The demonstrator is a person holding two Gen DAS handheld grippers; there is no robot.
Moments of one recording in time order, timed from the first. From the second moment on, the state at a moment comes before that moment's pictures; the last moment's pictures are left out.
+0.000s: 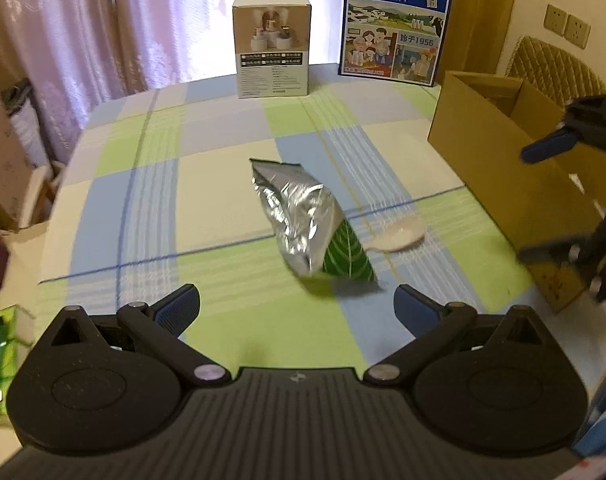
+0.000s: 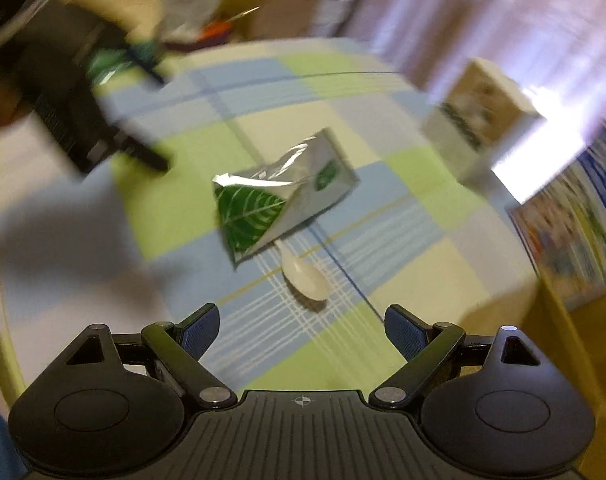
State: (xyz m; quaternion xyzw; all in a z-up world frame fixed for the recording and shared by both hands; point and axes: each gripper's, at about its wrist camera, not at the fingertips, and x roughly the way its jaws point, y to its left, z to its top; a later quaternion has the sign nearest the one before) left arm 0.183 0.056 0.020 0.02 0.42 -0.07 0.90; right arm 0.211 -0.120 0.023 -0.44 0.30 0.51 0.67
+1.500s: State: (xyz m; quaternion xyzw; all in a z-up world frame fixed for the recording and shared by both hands) left arm 0.321 0.053 -0.058 0.05 0.56 -0.21 0.80; right arm 0.277 -0.043 -0.061 -0.52 0.39 0.57 0.50
